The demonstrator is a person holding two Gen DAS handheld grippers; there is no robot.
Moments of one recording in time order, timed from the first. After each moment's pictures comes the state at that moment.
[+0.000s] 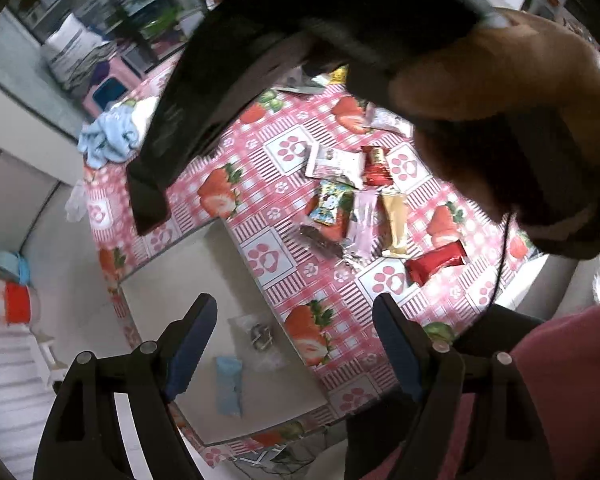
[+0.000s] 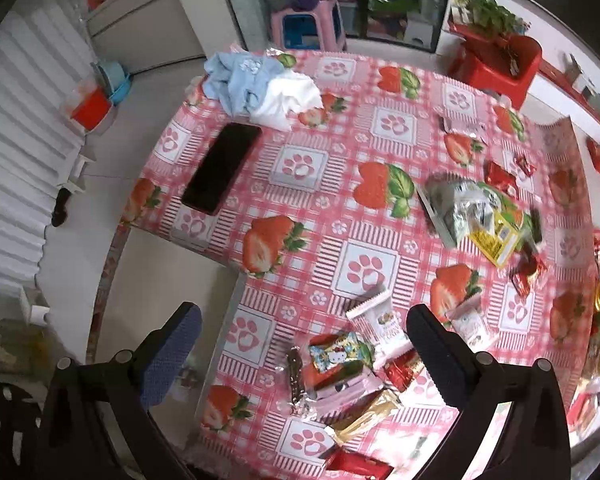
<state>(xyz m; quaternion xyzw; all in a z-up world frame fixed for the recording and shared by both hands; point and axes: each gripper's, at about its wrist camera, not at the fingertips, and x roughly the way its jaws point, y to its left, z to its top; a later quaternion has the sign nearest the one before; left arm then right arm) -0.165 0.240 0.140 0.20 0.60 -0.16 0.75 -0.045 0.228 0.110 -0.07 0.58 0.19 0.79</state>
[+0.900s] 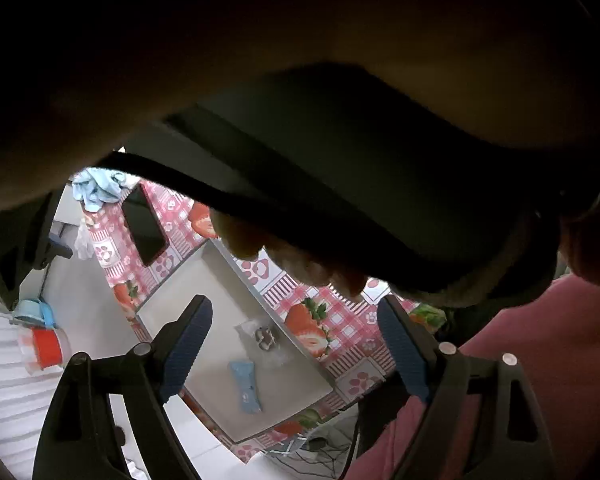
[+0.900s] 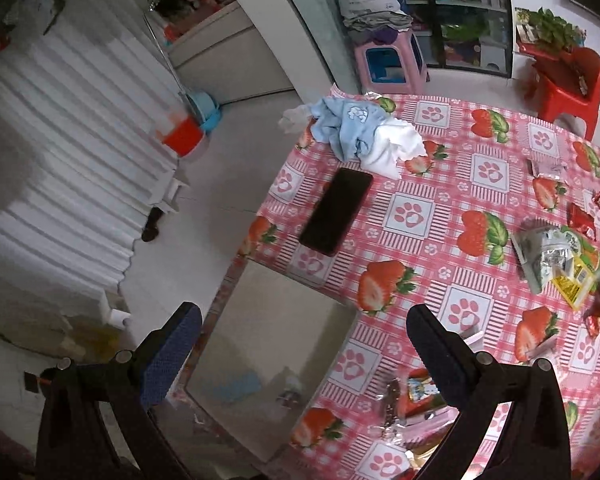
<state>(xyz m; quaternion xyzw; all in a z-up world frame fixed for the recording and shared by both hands) -0.181 0.198 0.161 0.29 0.59 -0.19 0.73 -0.052 0.253 0.159 0.03 0.53 0.35 0.77</state>
